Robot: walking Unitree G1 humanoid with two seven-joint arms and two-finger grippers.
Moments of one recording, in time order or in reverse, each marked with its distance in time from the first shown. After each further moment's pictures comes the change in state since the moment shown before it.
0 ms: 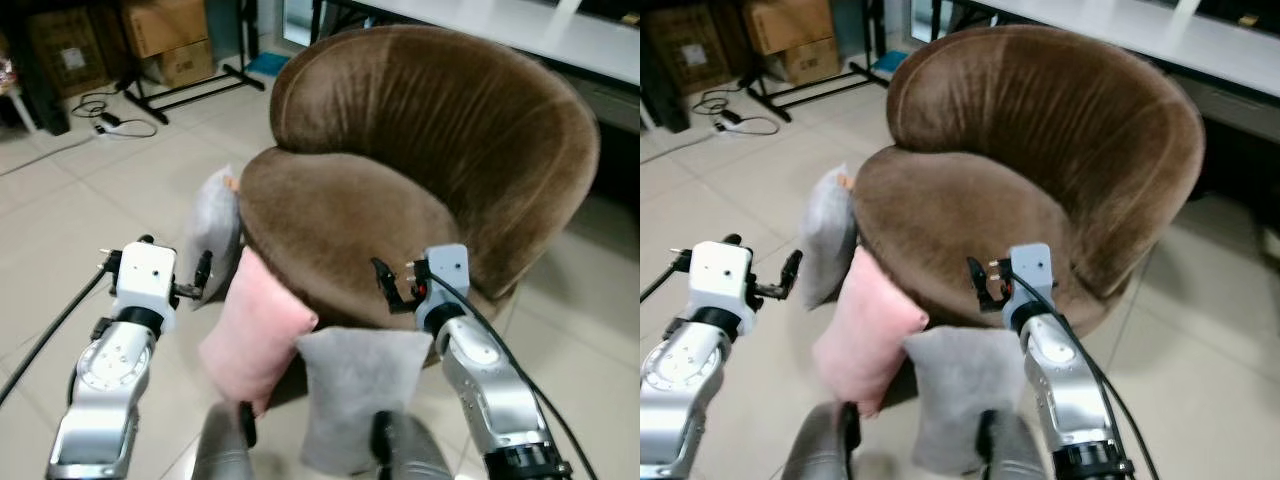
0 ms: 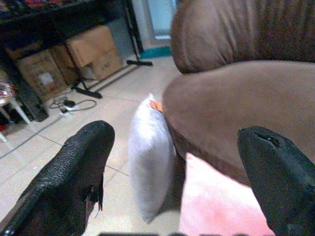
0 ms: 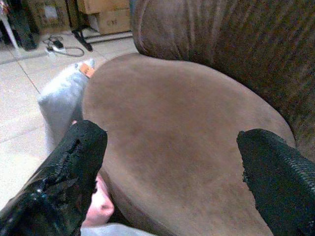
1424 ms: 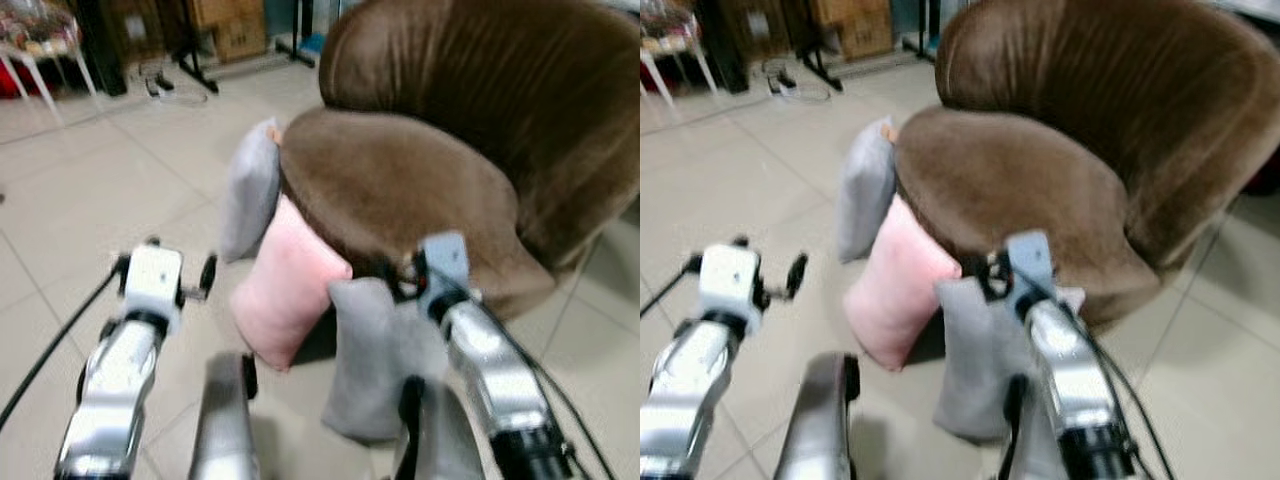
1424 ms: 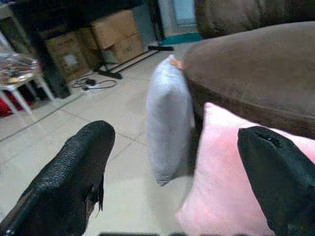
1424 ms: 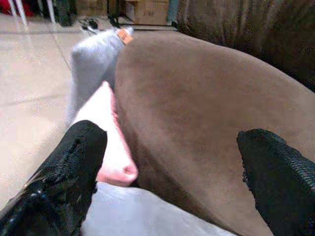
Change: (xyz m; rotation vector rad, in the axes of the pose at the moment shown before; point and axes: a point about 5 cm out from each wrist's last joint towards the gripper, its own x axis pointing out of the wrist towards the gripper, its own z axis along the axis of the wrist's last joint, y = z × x) left arm 0.007 -0.004 -0.002 0.013 -0.034 -0.018; right arm 0.011 -0.008 0.008 -0.104 -0.023 0.024
